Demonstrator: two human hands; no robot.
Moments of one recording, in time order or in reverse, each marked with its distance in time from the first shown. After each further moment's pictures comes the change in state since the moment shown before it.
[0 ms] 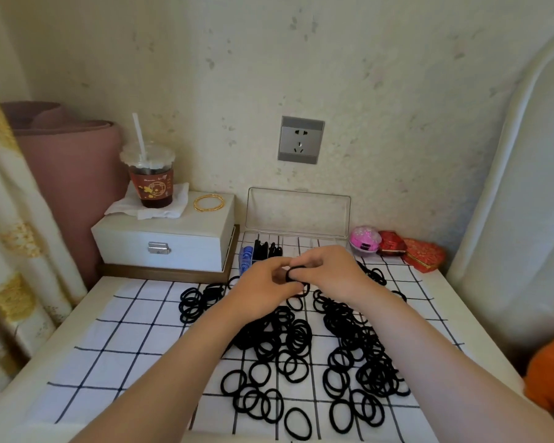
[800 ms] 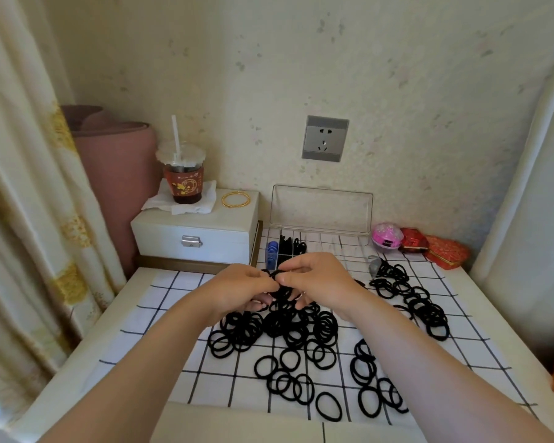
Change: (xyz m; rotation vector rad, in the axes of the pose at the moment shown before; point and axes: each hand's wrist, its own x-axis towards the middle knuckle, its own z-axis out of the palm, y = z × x) left_hand -0.042 -0.022 -0.067 -0.322 -0.104 -0.398; right_hand -0.023 -0.043 0.055 0.301 -0.139 0.138
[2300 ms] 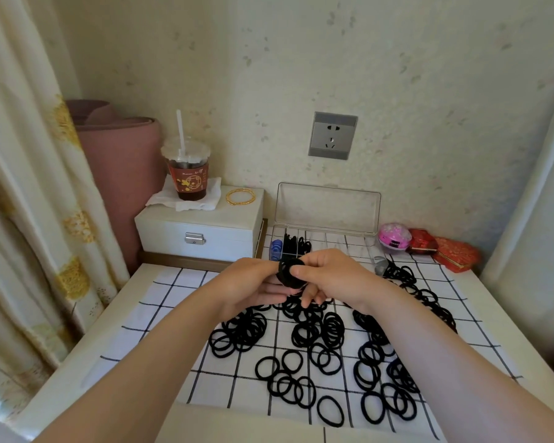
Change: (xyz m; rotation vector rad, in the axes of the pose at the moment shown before) left_hand -0.001 0.015 0.014 -0.297 -0.068 0.022; right_hand 0.006 -0.001 -0.021 -0.100 -0.166 -0.009
